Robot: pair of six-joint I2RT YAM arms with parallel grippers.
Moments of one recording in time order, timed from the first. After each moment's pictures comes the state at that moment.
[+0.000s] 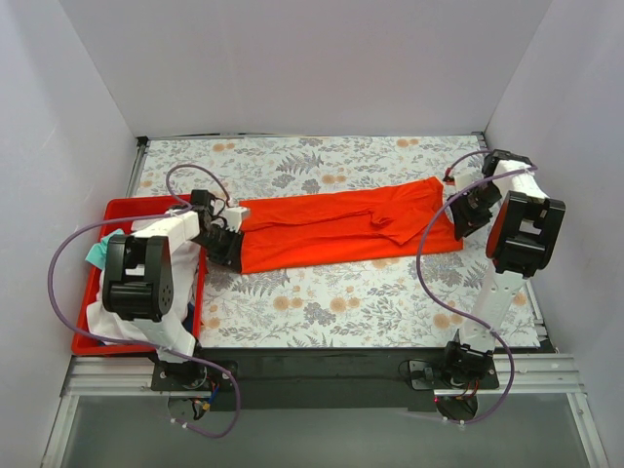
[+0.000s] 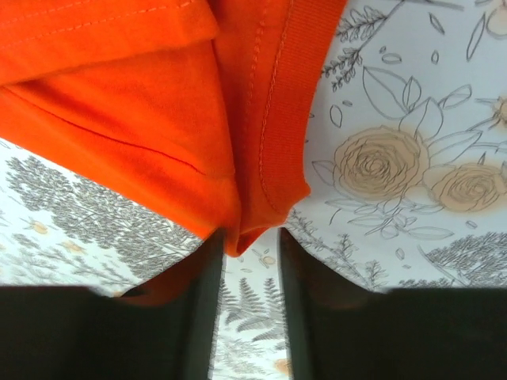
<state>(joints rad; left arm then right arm) -0.06 1.71 1.00 -0.69 0.46 0.33 -0.24 2.10 1.67 -1.13 -0.29 -0.71</state>
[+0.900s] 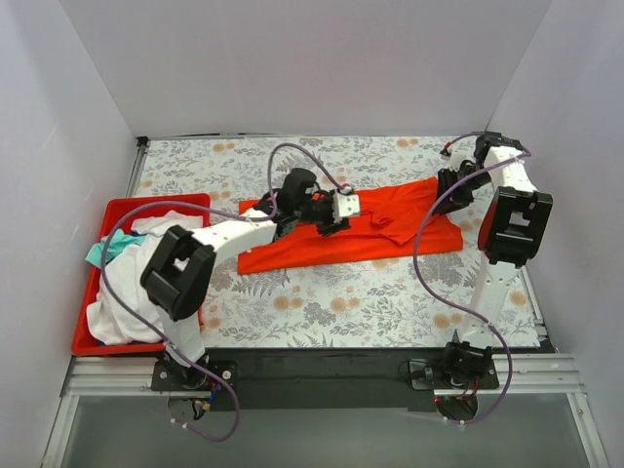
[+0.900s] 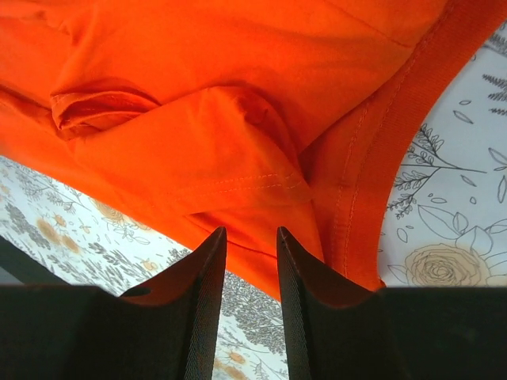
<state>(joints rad) -0.65 1.78 1.23 0.04 0.60 0.64 -0.18 2.22 1.92 -1.18 -0.55 -0.39</state>
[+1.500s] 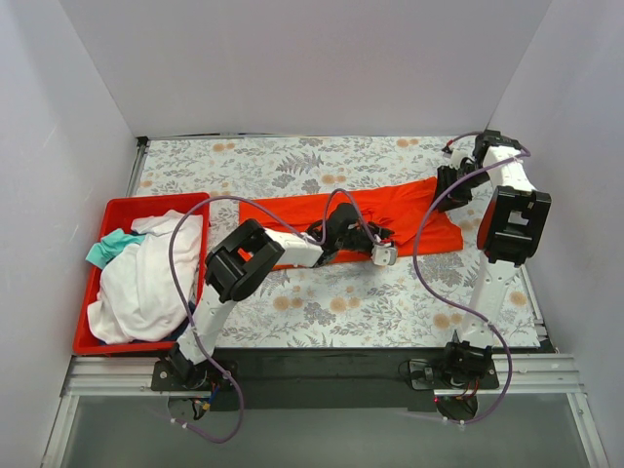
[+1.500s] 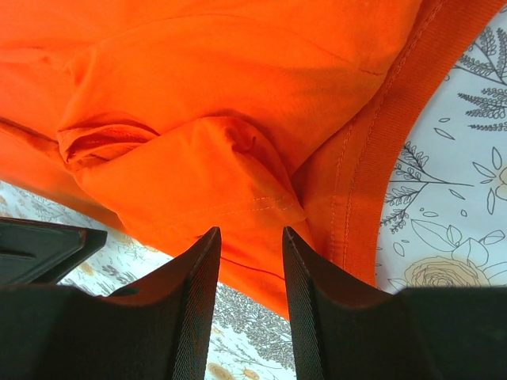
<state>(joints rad) -0.87 2.22 1.33 0.53 0.57 1.00 -0.18 2.25 1.94 -1.13 -0.54 -0.28</state>
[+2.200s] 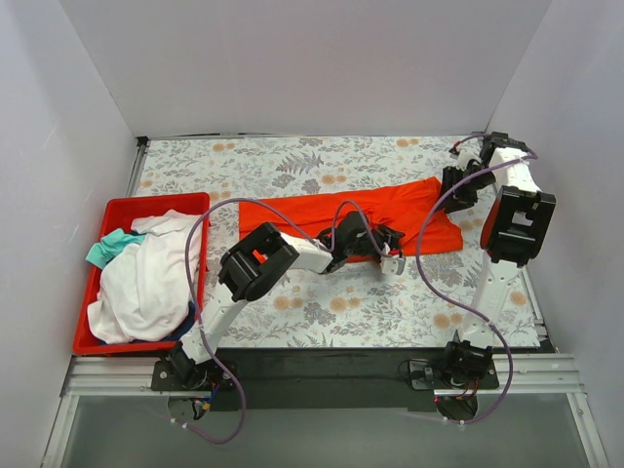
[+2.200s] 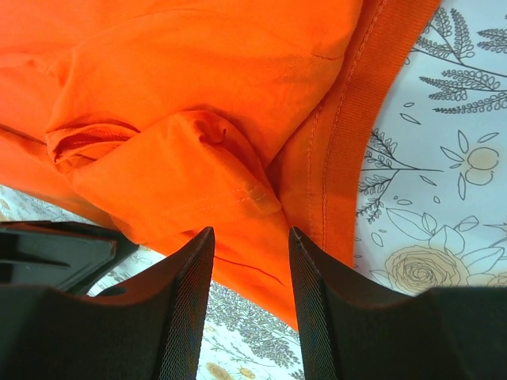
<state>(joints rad) -0.91 2.34 1.40 0.66 0.53 1.07 -0.21 2.26 1.94 -1.13 -0.55 -0.28</state>
